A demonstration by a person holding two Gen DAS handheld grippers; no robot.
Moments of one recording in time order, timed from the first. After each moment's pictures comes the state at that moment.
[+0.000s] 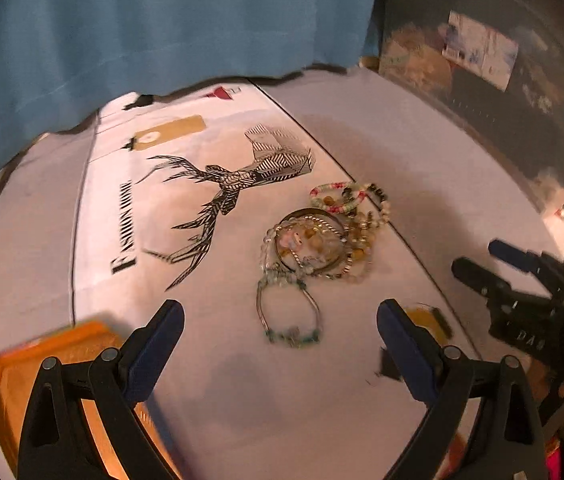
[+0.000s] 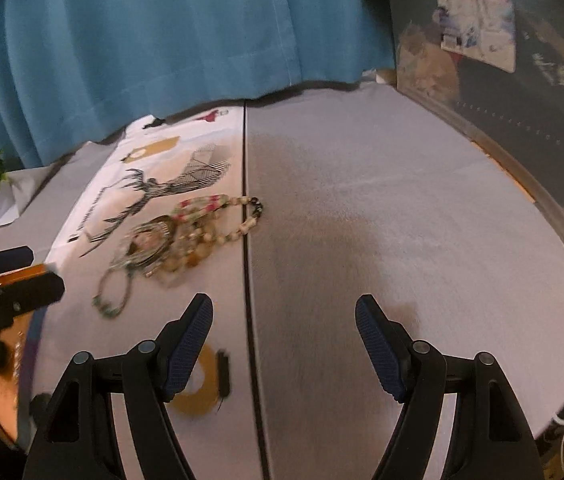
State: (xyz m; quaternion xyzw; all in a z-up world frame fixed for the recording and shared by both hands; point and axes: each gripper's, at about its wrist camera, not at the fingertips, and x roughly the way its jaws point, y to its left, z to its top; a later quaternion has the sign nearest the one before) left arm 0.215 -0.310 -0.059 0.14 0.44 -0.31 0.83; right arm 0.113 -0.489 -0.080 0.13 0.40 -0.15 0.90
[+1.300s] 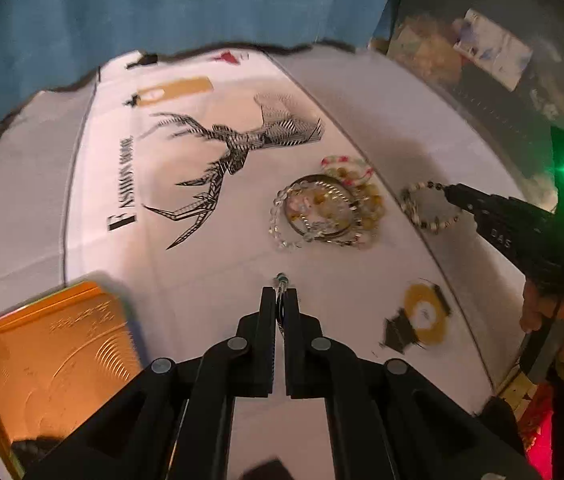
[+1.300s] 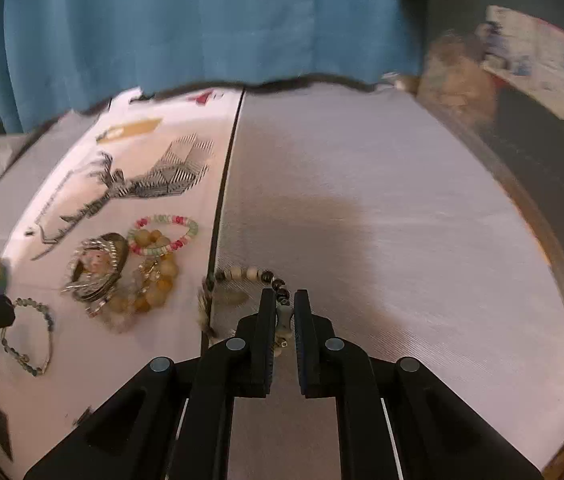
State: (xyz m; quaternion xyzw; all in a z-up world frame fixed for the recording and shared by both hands) left arm 0.208 -0.279 -0.057 0.10 0.49 -0.31 0.81; right arm 0.148 -0.513 -0.069 0.07 0.41 -0.15 0.90
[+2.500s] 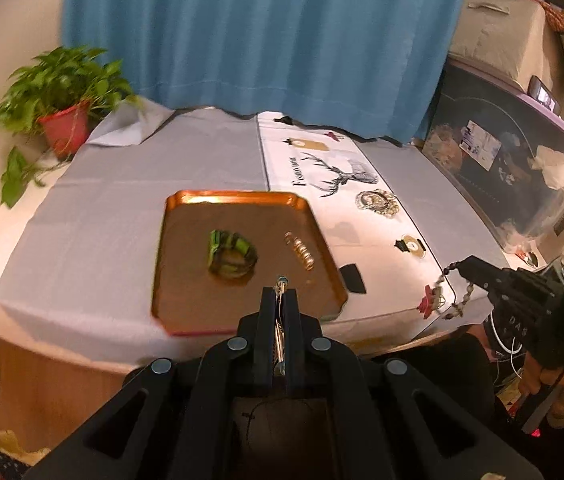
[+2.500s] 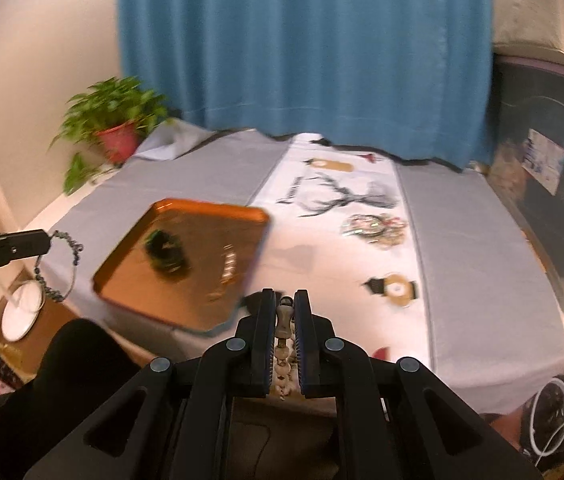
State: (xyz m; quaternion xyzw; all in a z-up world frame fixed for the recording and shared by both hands) left arm -0.011 -0.003 0.048 -0.01 0.39 -0.21 0.89; right arm -0.060 -0.244 0.041 0.00 0.34 0.02 0.94
